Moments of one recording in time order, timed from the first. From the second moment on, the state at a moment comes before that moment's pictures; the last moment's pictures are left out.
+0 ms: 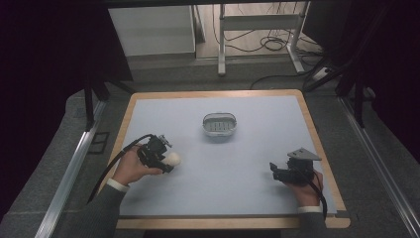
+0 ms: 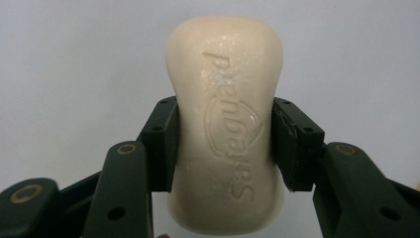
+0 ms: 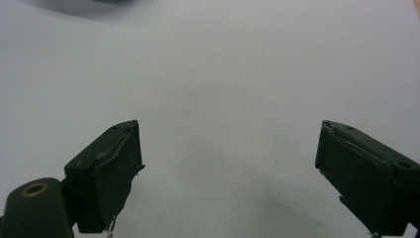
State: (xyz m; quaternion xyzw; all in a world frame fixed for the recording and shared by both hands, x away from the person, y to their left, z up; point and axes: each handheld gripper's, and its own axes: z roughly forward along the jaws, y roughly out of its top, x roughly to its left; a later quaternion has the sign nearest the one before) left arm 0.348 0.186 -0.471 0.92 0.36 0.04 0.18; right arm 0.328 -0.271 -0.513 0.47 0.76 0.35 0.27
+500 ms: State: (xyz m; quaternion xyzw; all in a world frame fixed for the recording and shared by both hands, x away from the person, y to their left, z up) left arm 0.372 0.170 -0.452 0.92 0.34 0.05 0.19; right arm 0.327 -0.271 -0.512 0.46 0.76 0.36 0.27
